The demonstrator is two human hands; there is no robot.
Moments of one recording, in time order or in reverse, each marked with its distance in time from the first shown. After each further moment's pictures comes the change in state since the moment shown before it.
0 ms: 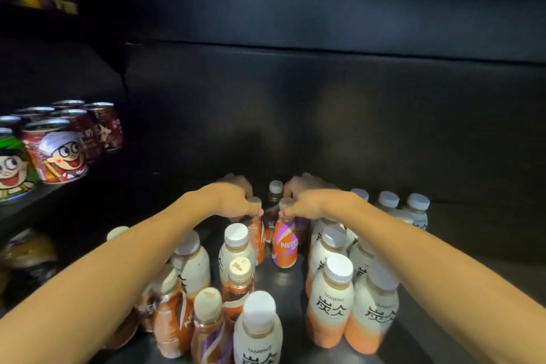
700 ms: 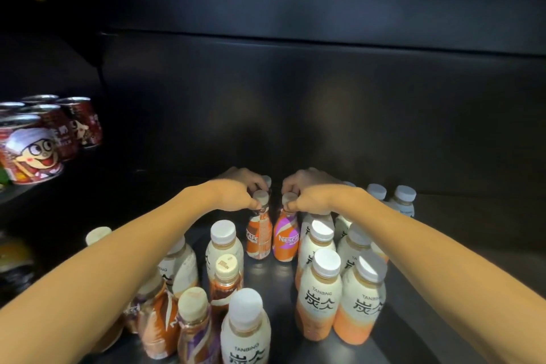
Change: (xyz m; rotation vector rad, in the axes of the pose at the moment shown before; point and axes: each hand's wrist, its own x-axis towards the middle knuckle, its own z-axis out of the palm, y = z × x) left_hand 0.007 0.031 0.000 -0.176 -0.004 0.148; right_hand -0.005 0.033 0.000 0.041 0.022 -0.013
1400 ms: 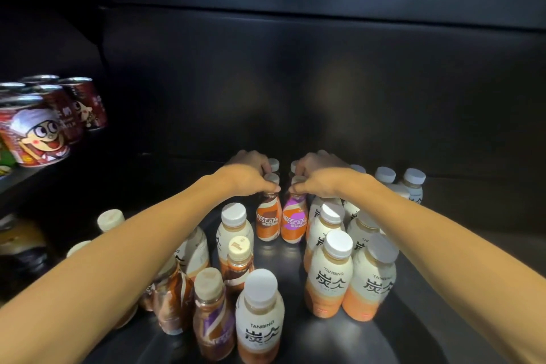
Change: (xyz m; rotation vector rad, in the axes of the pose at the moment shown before) left_hand 0.002 0.006 0.010 -0.031 0.123 -0.085; right_hand -0.002 -0.011 0.004 -0.045 0.060 0.096
